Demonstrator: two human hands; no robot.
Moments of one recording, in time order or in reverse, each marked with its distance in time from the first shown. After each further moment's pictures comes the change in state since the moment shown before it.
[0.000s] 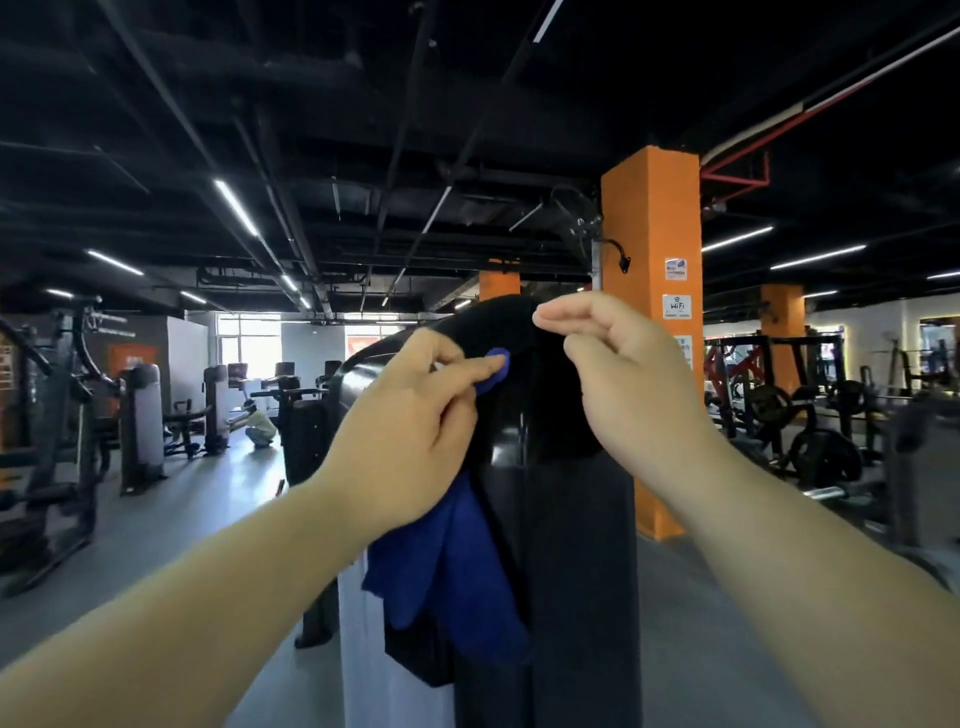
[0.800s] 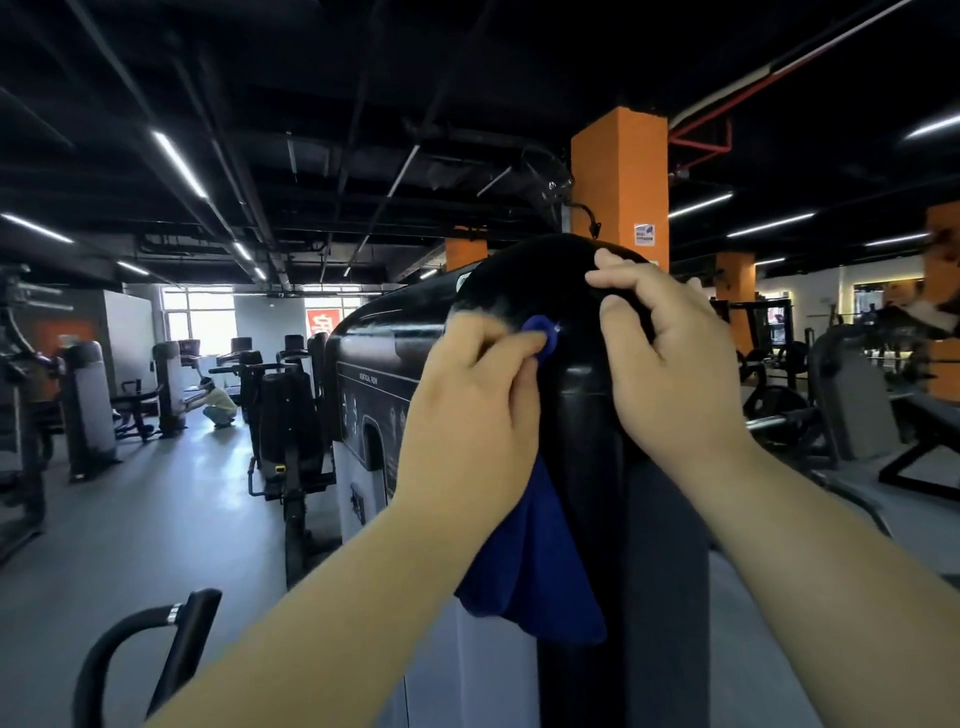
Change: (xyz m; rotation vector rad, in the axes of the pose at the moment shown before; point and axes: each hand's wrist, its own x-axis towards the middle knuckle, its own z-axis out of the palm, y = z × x) left_hand -0.045 -0.004 0.013 -0.093 0.242 -0.077; right_hand -0.032 0.018 0.048 -0.364 0.237 -0.160
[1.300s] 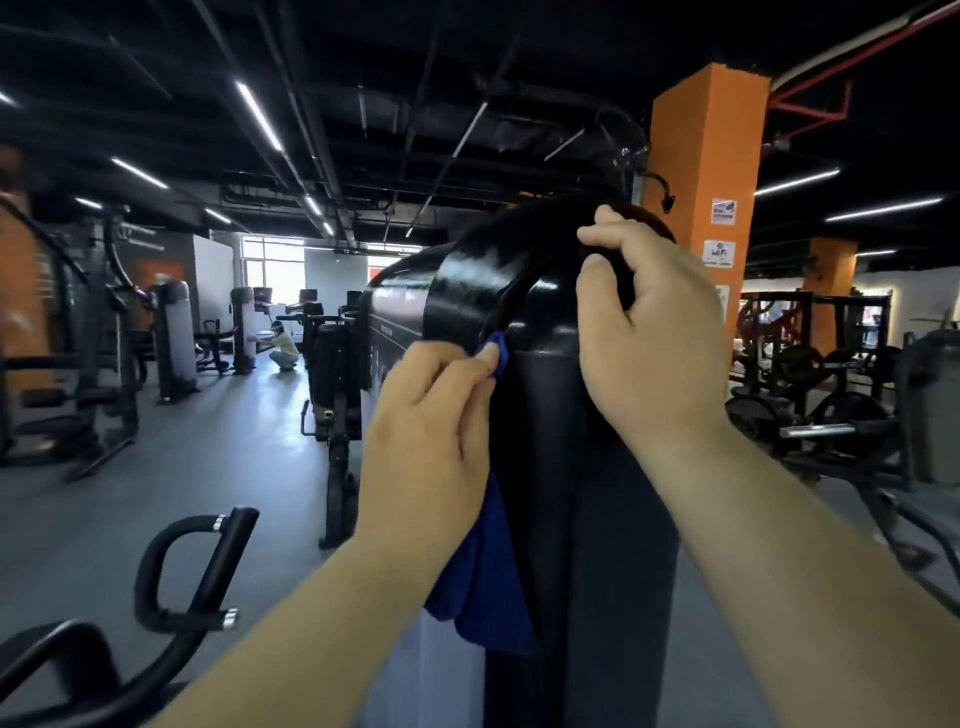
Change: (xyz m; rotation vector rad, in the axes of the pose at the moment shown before) left_hand -0.050 0.012 0.010 0.124 0.133 -0.106; right_hand 0.002 0.004 0.000 0.046 0.013 -0.050
